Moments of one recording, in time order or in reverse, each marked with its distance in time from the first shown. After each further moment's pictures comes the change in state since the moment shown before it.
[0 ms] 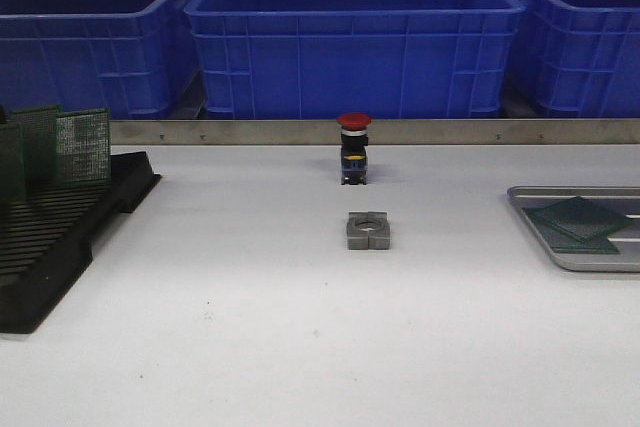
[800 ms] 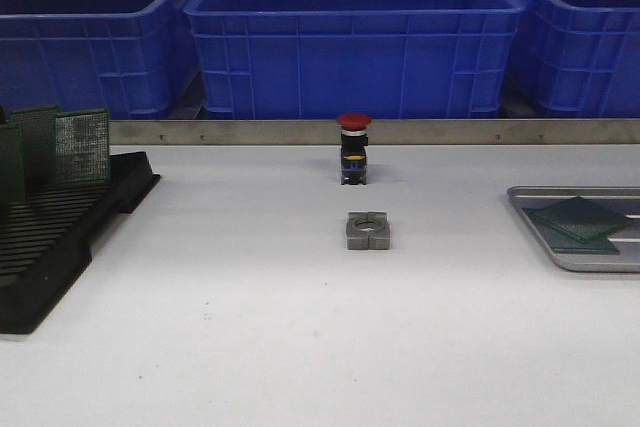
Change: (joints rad) left arm 0.101 -0.147 0.203 0.510 0.046 -0.655; right arm 0.000 -0.002 0.000 0.000 0.007 0.000
